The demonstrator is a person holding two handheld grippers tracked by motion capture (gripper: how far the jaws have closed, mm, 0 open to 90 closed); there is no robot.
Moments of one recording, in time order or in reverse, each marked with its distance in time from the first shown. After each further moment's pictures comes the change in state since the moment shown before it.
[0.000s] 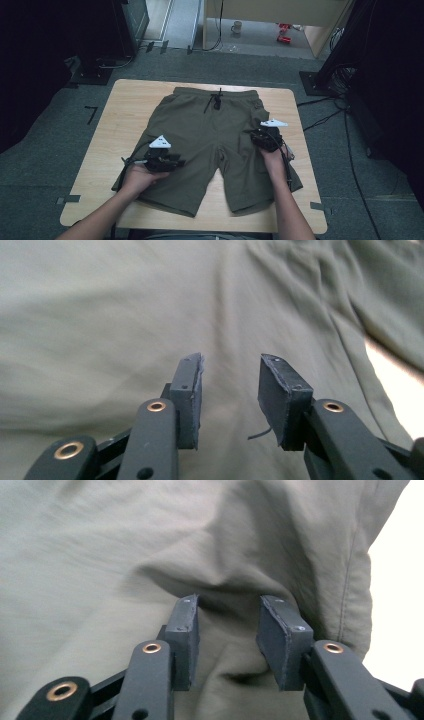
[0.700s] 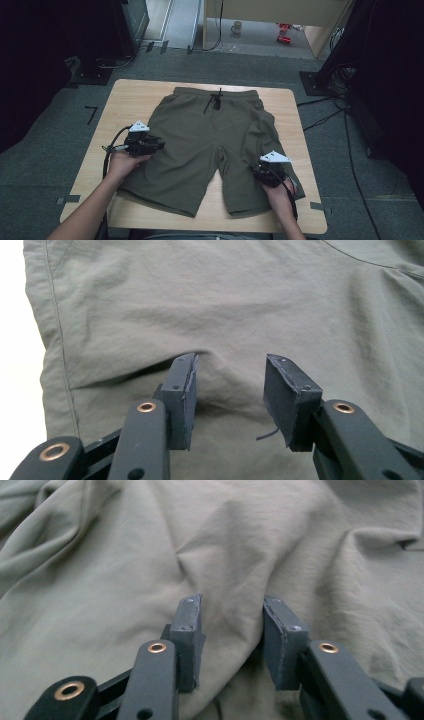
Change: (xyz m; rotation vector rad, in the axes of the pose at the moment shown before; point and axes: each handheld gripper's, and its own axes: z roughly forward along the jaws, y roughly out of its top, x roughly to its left) left arm 0.067 -0.005 -0.016 -0.006 0.156 -0.055; right arm 0.048 -0.076 -0.065 0.053 0.067 -0.080
